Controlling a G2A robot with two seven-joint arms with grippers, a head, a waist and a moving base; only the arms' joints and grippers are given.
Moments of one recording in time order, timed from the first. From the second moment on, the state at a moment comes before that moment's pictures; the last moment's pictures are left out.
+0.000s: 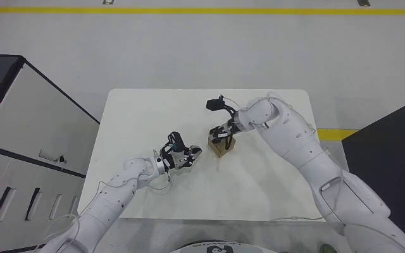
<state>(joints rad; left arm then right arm) 1.24 -1.12 -0.92 -1.18 1.32 -0.72 0.33 -0.71 -1.30 0.76 -1.07 -0.29 -0.11 1.23</state>
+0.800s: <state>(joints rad) 1.24 -1.12 -0.92 -1.18 1.32 -0.72 0.33 -0.64 -1.35 0.68 -0.92 -0.27 -0.08 1.22</state>
